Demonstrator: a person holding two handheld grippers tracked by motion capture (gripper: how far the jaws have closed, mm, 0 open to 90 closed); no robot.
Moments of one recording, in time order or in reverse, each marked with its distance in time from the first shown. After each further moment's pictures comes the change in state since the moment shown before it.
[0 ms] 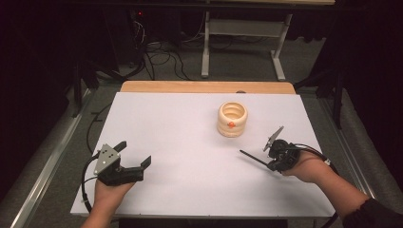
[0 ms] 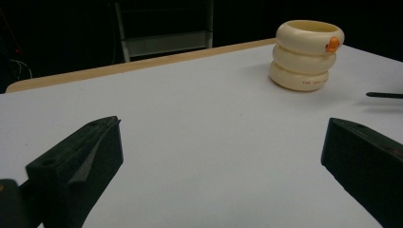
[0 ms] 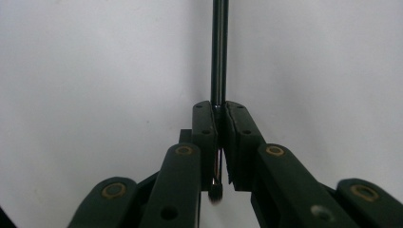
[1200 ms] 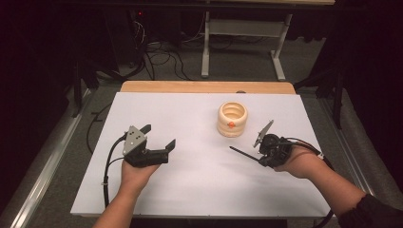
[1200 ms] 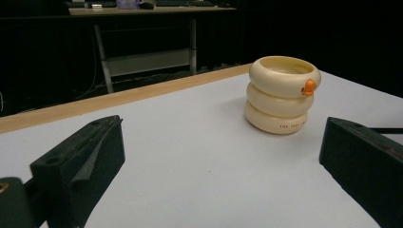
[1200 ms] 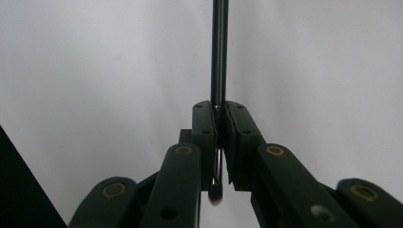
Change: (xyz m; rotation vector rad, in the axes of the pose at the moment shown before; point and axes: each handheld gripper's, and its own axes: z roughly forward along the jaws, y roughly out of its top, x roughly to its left) left arm -0.033 0.035 0.060 -0.055 -0.068 0.014; right arm 0.020 0.035 -0.027 -0.016 -0.009 -0.061
